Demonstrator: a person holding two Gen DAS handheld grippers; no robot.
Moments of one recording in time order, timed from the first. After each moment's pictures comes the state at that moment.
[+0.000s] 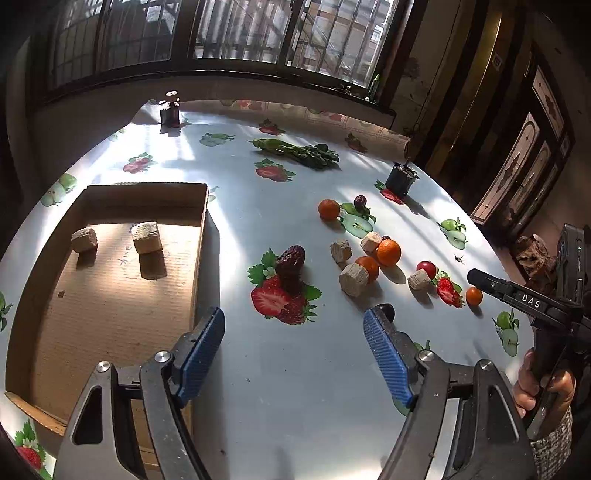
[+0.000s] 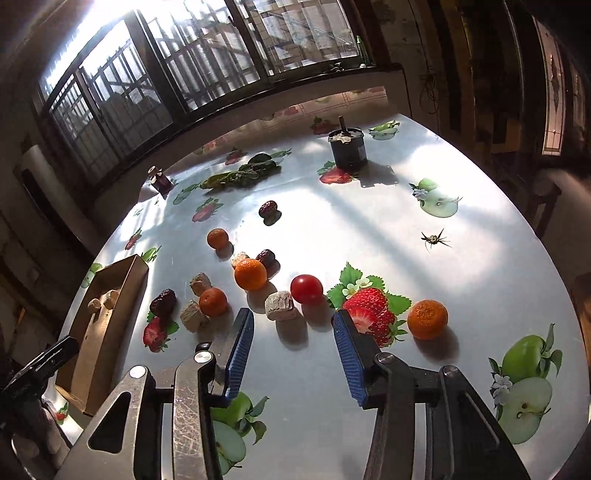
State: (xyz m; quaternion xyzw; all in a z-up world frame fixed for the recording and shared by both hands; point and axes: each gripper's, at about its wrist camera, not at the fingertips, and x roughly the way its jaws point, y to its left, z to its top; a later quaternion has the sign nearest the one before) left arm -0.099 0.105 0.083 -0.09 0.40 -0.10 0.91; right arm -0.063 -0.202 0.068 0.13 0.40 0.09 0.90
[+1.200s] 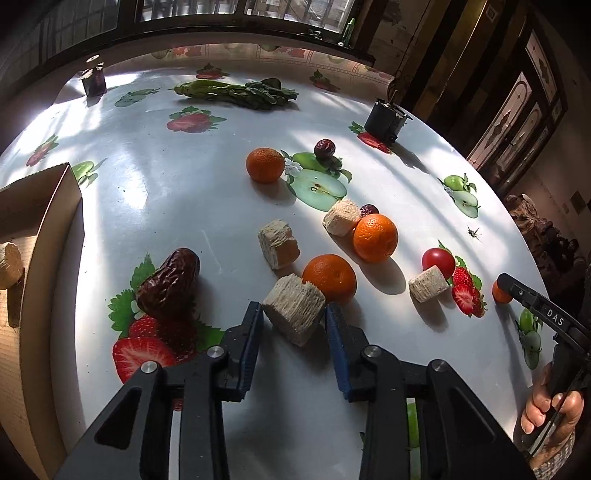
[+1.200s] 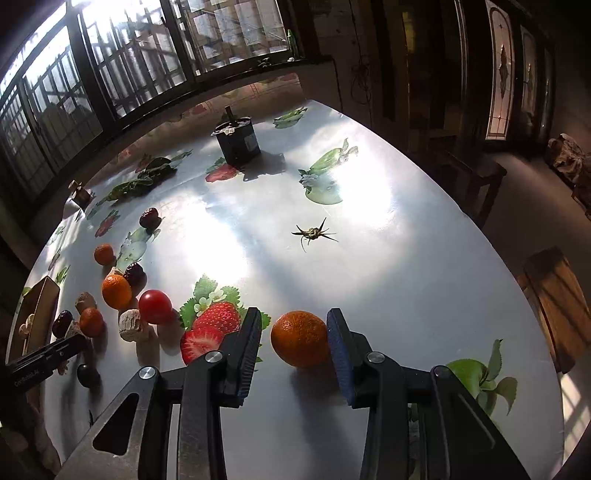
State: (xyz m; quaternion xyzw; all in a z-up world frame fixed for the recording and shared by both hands) left arm 0.003 0.020 0.013 -0.06 0.47 -0.15 0.87; right arm -0.045 -0.289 0.022 0.13 0.42 -0.04 0.90
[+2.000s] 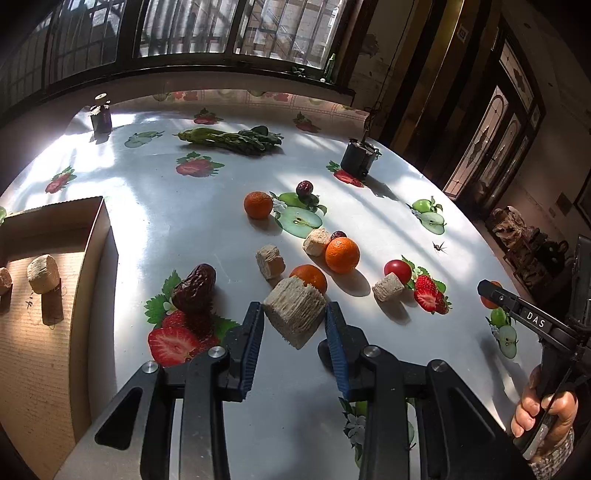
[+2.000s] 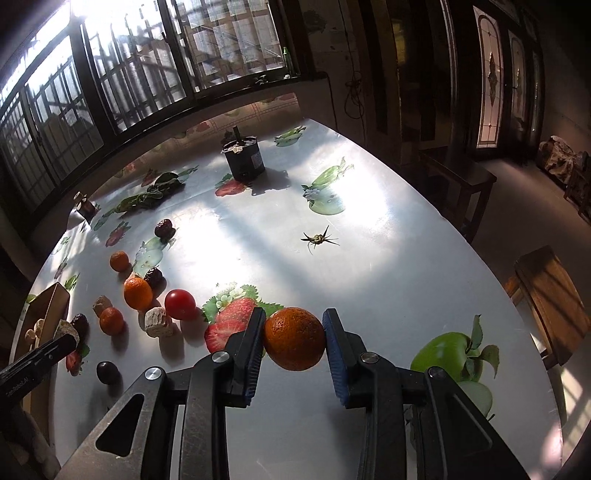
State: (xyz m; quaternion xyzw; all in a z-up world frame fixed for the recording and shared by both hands) left arm -0.046 0.040 0.057 -0.07 0.40 -0.17 0.90; right arm -0.080 -0.260 0.049 0.12 0.38 -0.05 0.91
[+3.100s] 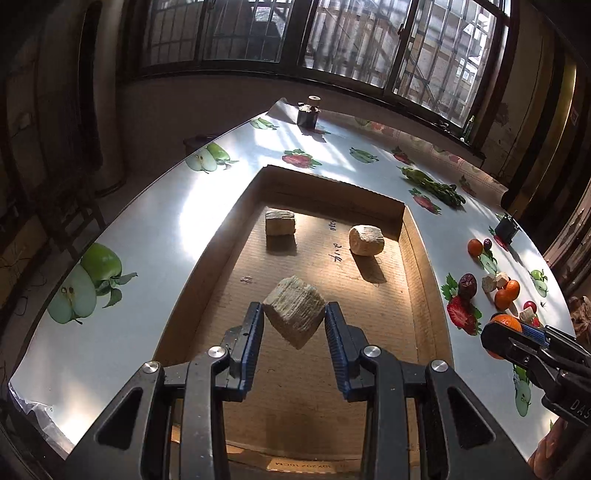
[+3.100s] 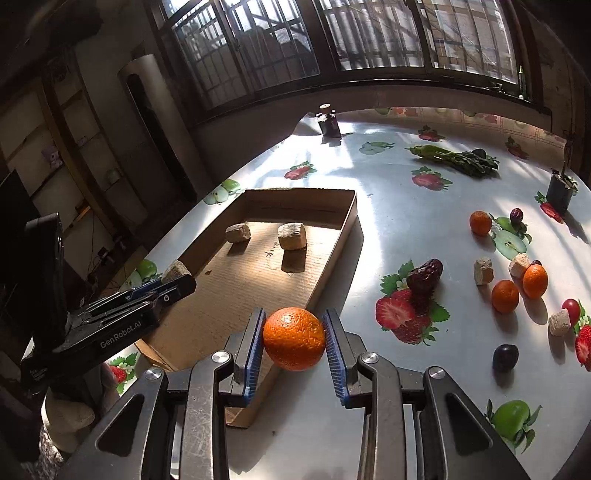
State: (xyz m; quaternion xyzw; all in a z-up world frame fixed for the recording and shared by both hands) left arm -0.128 0.292 0.050 -0.14 0.38 0.07 0.91; right arm -0.097 0.079 0.066 0.01 0.40 0.31 0.86
